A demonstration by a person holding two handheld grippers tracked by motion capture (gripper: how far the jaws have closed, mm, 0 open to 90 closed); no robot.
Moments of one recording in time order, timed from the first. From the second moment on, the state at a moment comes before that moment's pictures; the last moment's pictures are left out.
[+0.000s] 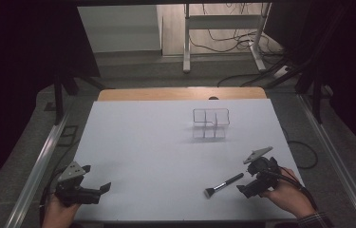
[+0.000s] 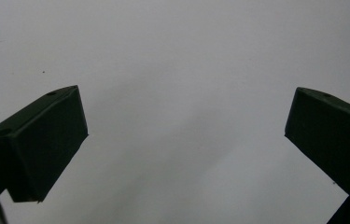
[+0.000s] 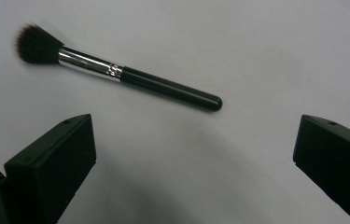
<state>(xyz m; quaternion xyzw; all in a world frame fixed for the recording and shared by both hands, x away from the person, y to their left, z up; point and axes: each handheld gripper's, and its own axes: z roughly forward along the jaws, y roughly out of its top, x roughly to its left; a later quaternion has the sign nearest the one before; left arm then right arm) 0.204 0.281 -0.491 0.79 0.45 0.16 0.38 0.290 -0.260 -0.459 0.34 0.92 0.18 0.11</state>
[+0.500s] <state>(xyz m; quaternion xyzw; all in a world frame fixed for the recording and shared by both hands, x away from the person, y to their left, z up) 0.204 0.281 -0.492 0.79 0.45 0.16 0.38 0.299 -0.239 -0.463 0.31 0.93 0.16 0.09</state>
